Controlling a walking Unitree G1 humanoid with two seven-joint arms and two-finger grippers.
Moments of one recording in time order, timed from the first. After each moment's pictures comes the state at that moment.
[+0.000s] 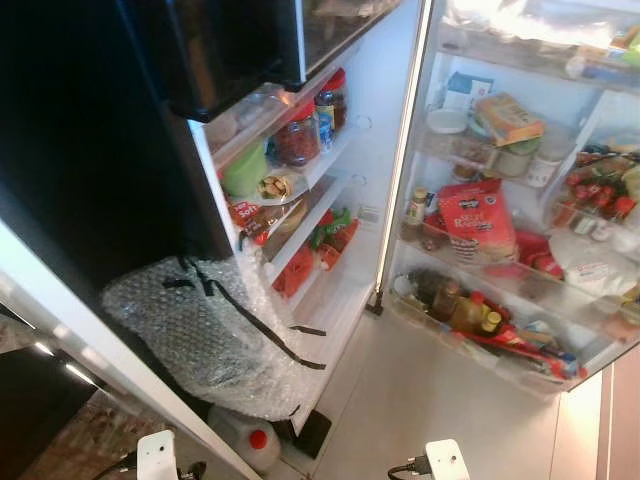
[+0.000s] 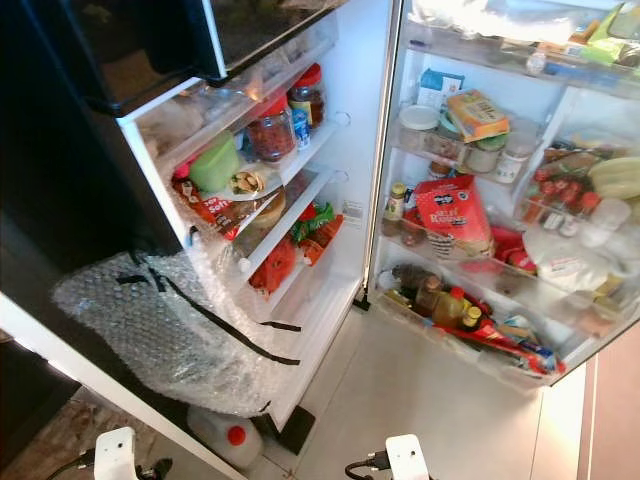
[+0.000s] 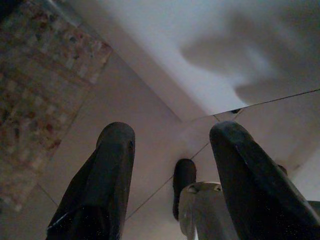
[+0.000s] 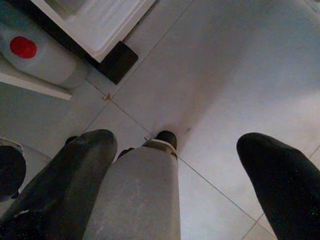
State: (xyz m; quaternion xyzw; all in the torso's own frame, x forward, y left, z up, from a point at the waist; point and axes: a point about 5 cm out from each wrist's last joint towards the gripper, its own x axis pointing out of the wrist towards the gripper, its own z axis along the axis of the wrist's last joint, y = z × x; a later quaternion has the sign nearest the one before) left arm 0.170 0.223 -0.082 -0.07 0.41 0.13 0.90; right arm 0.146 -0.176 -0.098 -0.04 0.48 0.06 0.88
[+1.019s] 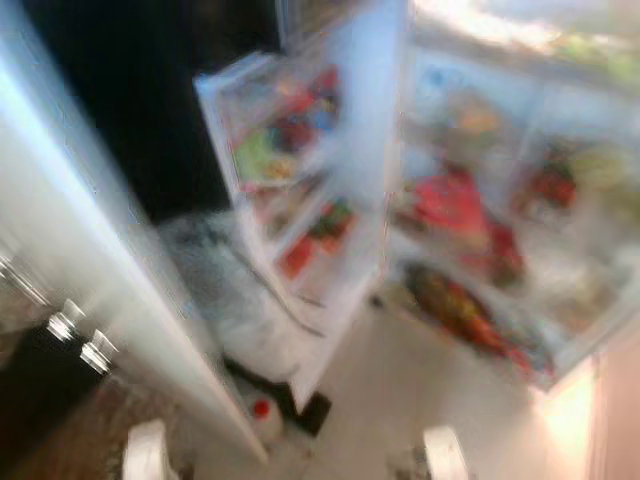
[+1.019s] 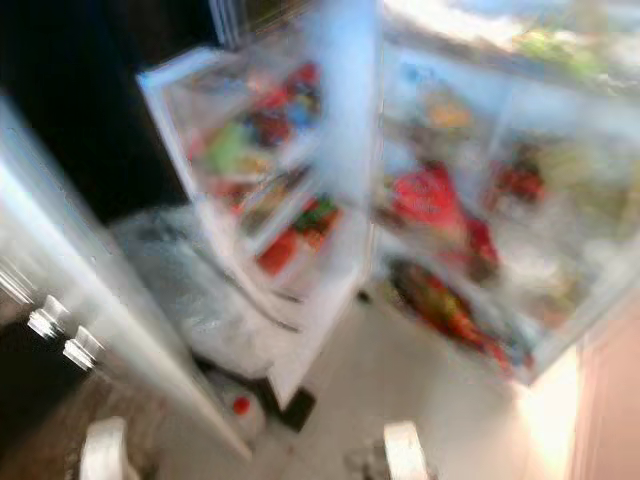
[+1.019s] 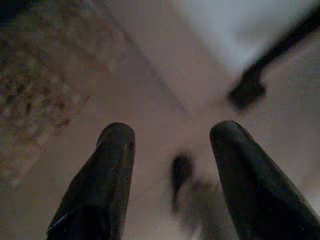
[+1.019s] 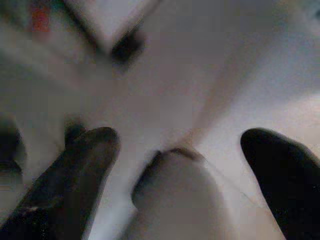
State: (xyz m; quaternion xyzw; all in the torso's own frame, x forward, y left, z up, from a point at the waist) left arm 0.190 0.230 -0.070 -0.08 0.38 0.14 0.91; right arm 0.129 -0.175 -0.105 -0.03 0.50 0.06 0.86
